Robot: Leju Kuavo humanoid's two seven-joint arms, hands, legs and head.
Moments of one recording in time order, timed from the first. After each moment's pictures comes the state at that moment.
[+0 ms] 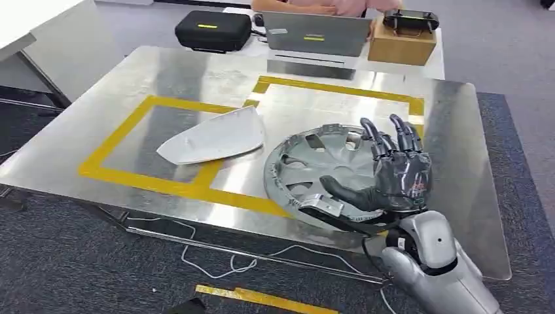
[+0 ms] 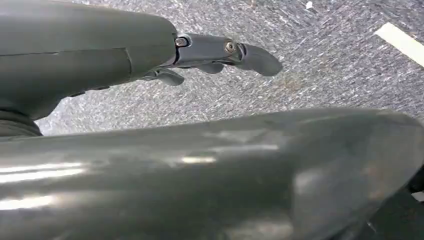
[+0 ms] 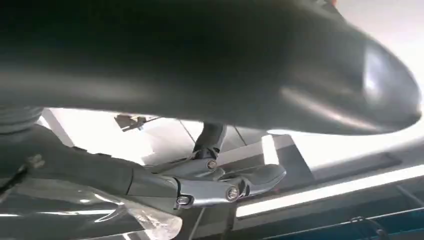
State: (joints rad) left arm -0.12 -0.05 0.03 -0.29 -0.86 0.09 -0.06; right arm -0.26 -0.11 0.56 -1.71 1.19 -0.39 0.07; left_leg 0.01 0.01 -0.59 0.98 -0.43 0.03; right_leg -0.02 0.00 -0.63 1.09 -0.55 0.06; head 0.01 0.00
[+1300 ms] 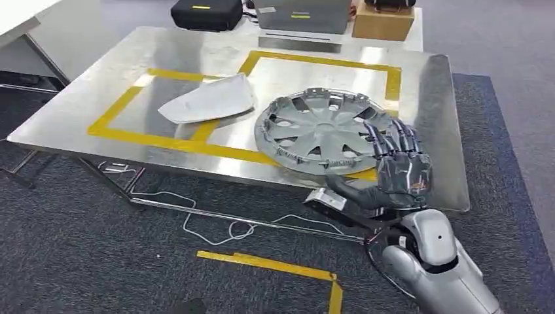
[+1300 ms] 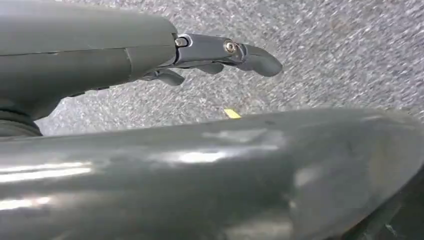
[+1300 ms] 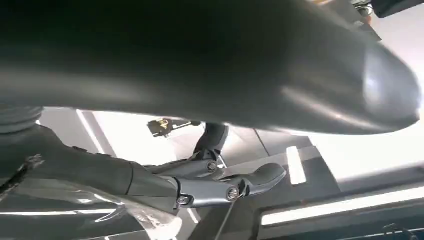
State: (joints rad) left arm -0.11 -0.06 0.03 -0.29 -0.85 0.10 -0.04; right arm -0.26 -0.11 0.53 -1.67 1.18 -0.36 0.09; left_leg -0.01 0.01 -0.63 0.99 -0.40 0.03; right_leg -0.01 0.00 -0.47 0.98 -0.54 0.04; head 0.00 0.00
